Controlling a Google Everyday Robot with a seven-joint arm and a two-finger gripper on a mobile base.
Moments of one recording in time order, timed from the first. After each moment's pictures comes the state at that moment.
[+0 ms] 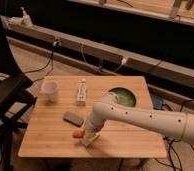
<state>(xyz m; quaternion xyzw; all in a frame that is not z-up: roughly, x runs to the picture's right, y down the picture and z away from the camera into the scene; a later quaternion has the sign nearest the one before) -0.038 0.236 0.766 -0.35 -0.19 0.03 0.92</state>
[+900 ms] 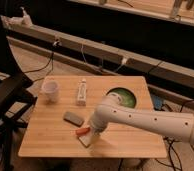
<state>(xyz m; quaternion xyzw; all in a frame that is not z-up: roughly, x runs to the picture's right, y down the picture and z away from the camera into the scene) -0.024 0.232 0.764 -0.32 -0.18 0.02 0.93</state>
